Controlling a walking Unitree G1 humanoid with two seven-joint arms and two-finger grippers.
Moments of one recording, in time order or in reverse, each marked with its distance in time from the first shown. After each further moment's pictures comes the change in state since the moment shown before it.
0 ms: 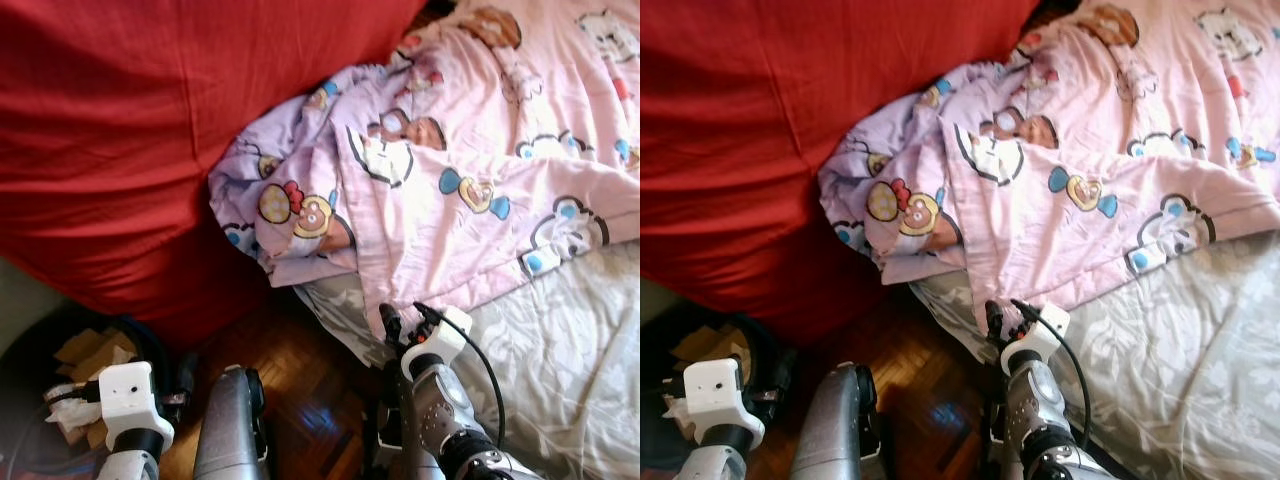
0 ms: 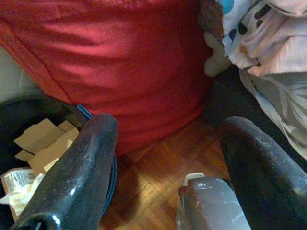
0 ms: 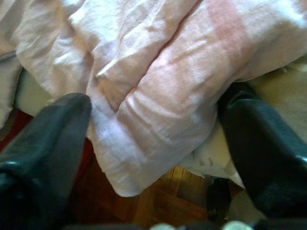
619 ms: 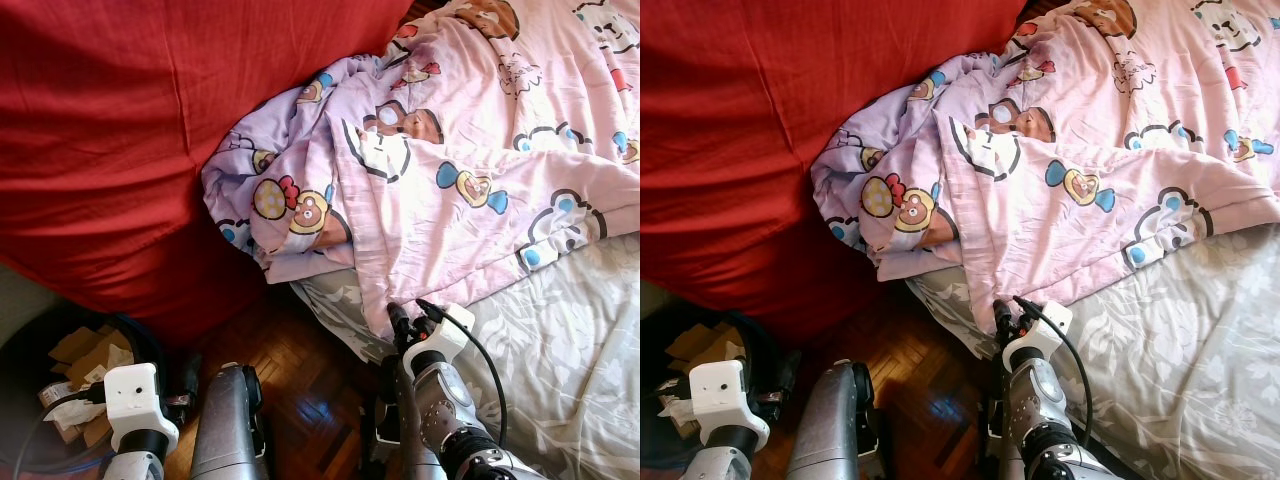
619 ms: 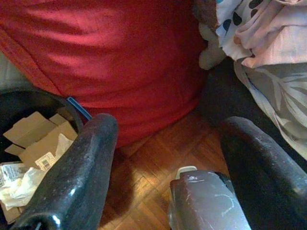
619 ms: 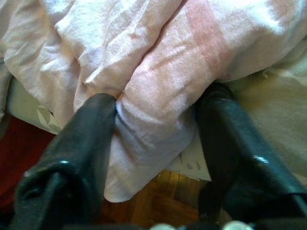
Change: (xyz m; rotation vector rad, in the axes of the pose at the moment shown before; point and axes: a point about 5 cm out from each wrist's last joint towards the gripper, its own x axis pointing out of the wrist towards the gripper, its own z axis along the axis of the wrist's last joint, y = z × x) left arm 0.000 -0.004 -0.002 -0.014 0.010 -0.005; right arm 0.001 0.001 0.003 -0.003 -0.014 0.009
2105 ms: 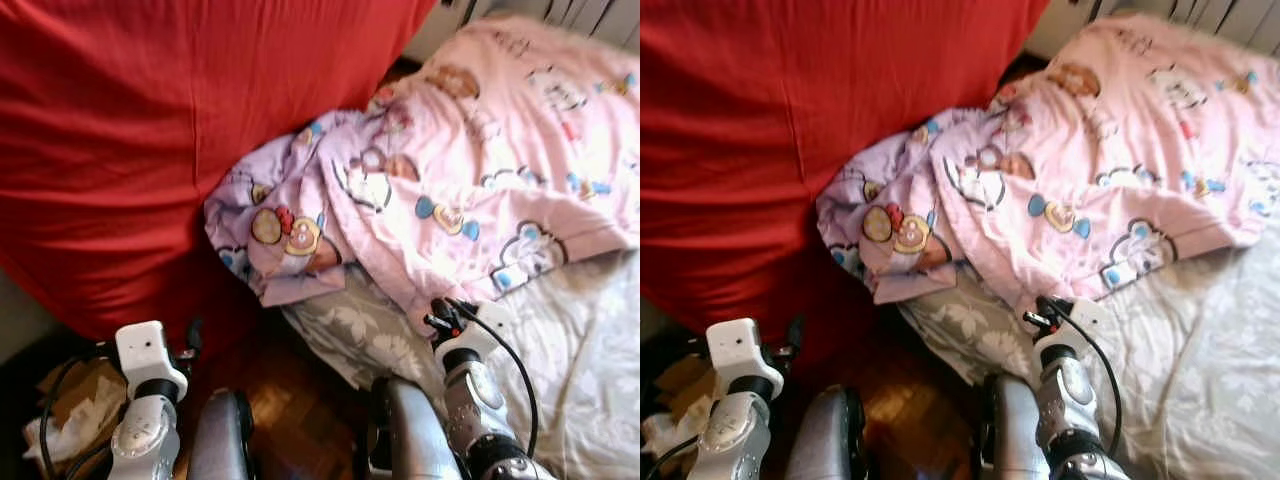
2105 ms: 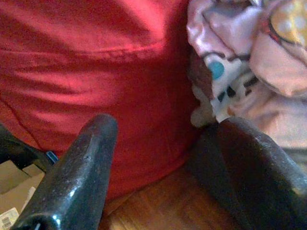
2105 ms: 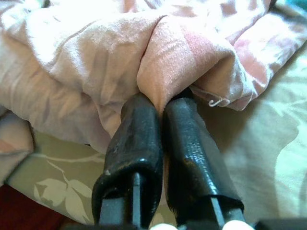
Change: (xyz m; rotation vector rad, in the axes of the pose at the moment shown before) left arm 0.065 0.001 0.000 -0.086 -0.053 0.060; right arm -0.009 -0.033 0.032 -0.135 -0.147 -0.069
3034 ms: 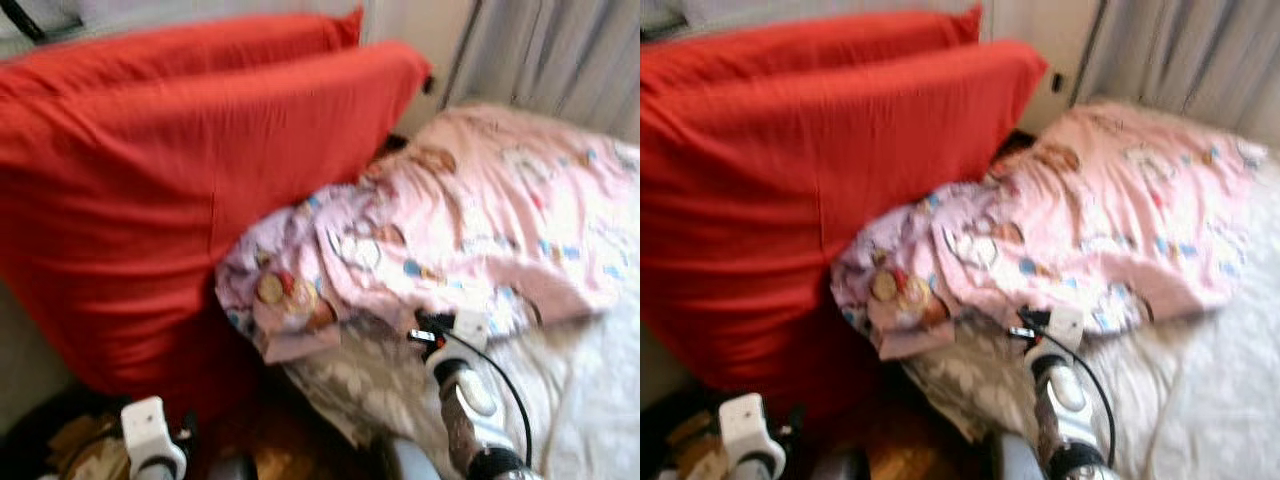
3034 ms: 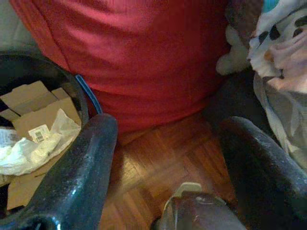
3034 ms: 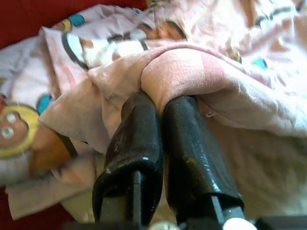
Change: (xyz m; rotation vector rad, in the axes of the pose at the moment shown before) left arm -0.038 0.026 -0.105 -0.001 0.421 0.123; right arm -0.007 0.004 -0.013 -0.194 0.065 0.090
